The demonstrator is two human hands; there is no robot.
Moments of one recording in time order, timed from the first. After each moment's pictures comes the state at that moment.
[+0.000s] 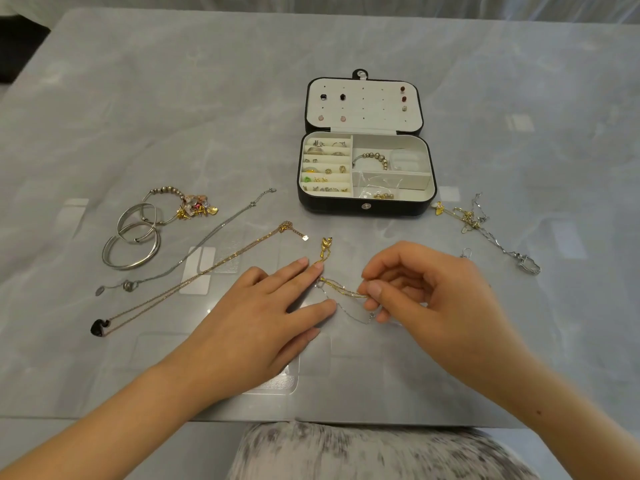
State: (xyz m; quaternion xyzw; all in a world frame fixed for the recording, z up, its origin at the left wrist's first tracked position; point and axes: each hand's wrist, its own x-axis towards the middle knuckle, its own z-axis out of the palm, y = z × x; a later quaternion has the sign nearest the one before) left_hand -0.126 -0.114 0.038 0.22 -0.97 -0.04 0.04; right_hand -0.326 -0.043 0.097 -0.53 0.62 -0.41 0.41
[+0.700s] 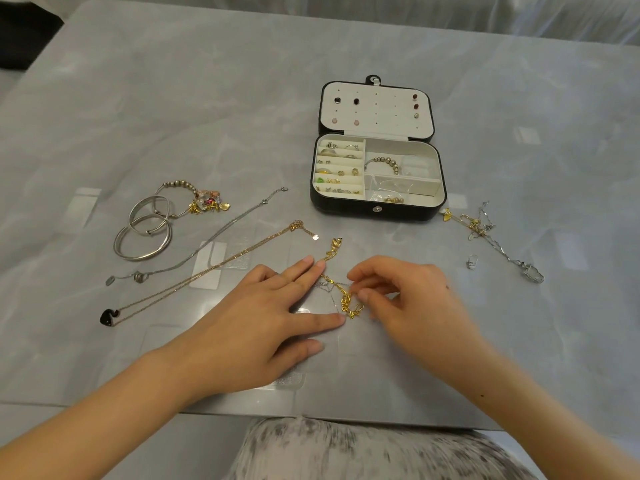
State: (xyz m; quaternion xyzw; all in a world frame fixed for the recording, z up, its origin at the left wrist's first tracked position) left_hand -0.114 -0.120 0.036 0.21 -0.97 -0.12 0.03; right_hand -0.315 -0.056 0.071 -0.60 0.68 -0.27 0.32
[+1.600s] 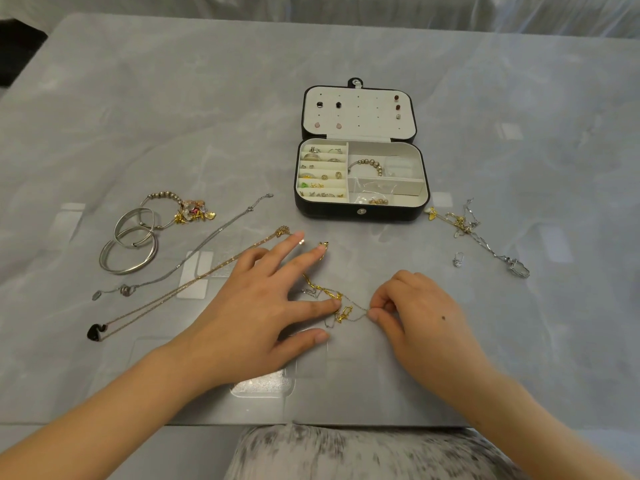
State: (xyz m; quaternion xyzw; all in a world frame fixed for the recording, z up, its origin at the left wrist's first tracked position) left_hand -0.132 -0.128 0.044 0.24 -0.97 -0.07 0.05; right_hand -0.333 -0.034 0.051 -0.64 0.73 -0.15 0.19
